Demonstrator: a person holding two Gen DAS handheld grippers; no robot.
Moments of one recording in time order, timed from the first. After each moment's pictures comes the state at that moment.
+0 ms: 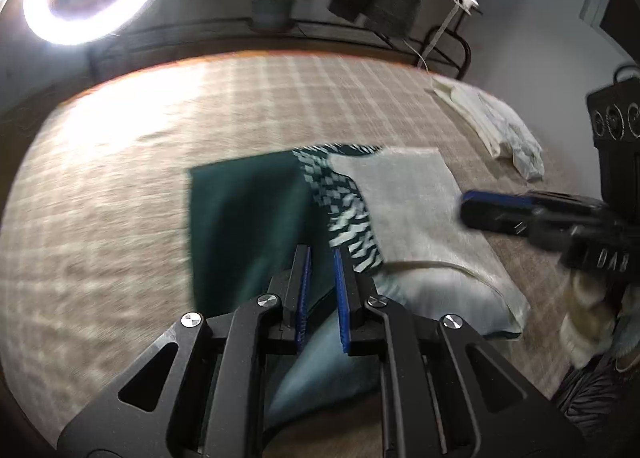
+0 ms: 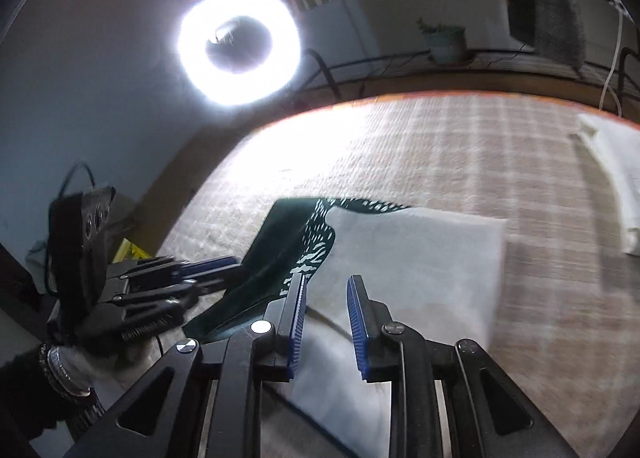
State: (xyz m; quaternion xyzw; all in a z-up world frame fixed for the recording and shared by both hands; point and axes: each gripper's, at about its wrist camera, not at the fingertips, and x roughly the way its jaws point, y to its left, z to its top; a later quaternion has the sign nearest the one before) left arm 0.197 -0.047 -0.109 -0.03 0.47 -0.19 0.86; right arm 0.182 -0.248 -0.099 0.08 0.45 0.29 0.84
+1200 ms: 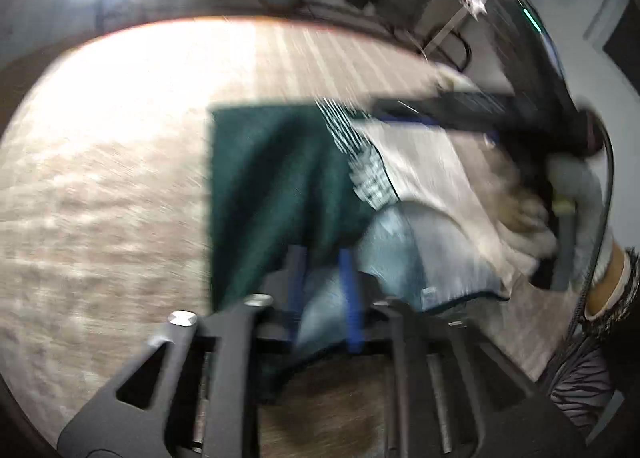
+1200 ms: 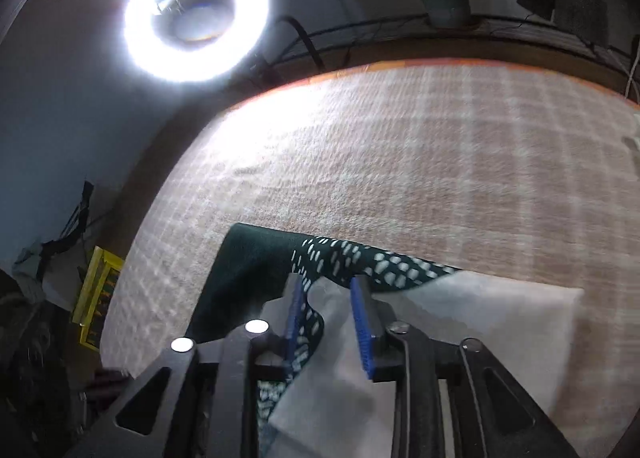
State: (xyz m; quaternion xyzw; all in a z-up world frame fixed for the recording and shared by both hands) left arm 0.158 0.016 -0.113 -0.09 0.48 -0.18 0.86; right arm 0.267 -0.208 -0.129 0.08 0.49 0.26 0.83
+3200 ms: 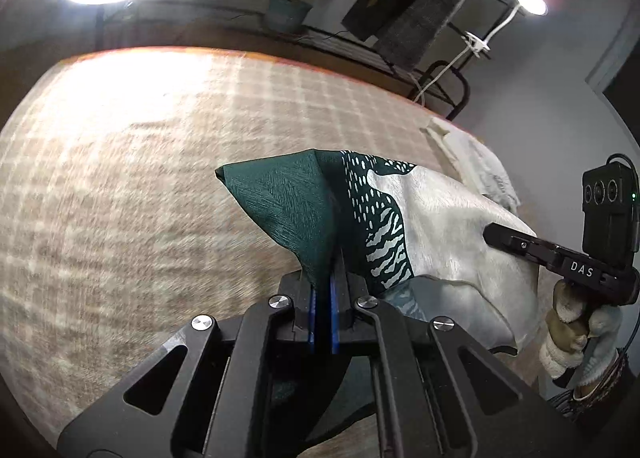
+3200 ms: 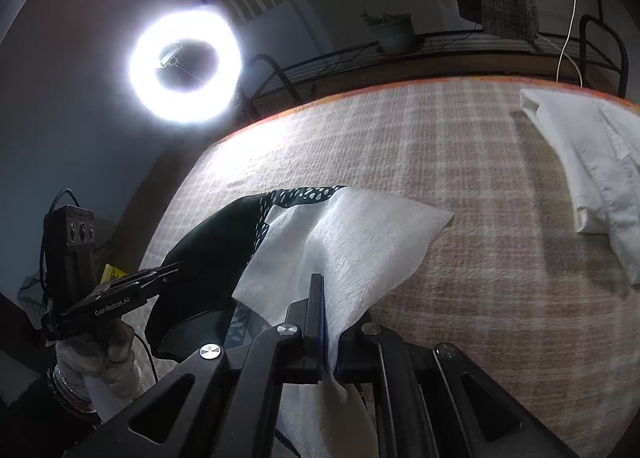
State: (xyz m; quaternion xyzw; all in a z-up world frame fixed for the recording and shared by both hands) left arm 0.205 -0.020 -0.083 -0.14 0.46 -0.19 0.86; right arm 0.196 -0.304 -0.086 0.12 0.47 0.23 0.85
